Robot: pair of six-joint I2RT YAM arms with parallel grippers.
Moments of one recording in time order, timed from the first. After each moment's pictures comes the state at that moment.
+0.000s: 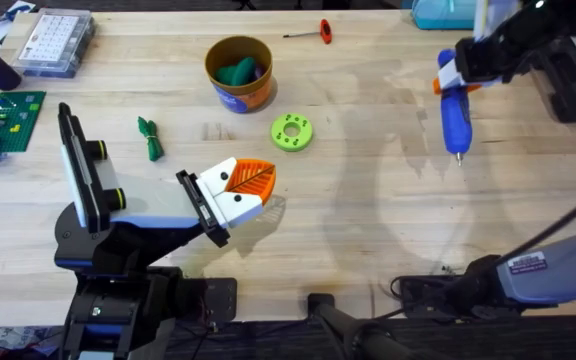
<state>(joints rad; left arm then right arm) -0.03 0.00 0.01 -0.09 0.97 -0.07 -0.09 1.72 1.41 -1.02 -0.04 -0.16</state>
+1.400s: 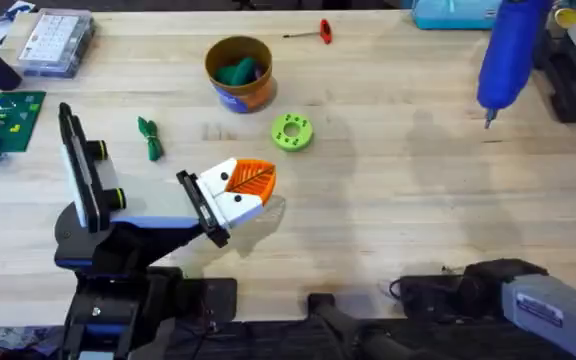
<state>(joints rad) -0.03 0.00 0.01 -0.09 0.98 -0.07 0.08 1.15 1.59 -1.09 -0.17 -0.06</state>
